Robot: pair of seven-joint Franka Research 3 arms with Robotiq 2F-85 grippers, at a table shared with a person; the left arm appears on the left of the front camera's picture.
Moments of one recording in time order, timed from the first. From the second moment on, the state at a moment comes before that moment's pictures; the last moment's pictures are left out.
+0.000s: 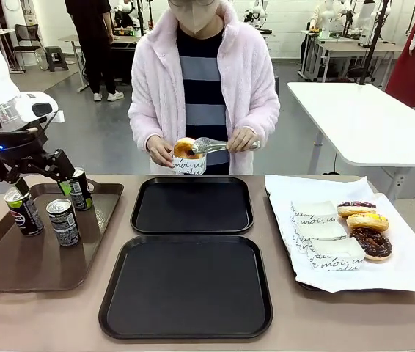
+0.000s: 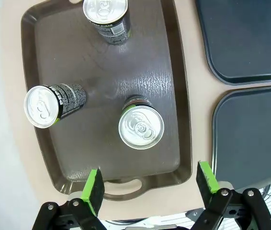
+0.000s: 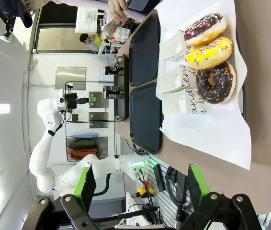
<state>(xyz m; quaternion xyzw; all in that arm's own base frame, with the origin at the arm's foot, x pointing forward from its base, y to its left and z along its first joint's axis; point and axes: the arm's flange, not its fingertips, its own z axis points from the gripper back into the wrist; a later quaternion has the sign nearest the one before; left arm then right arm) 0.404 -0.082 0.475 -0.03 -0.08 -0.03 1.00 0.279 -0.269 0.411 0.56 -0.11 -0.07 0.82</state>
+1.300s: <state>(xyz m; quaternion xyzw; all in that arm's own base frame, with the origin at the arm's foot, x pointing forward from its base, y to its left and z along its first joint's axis) 0.437 -0.093 0.402 0.02 -0.06 0.01 1.00 0.279 -0.269 0.411 0.56 -0.11 -0.07 0.82</state>
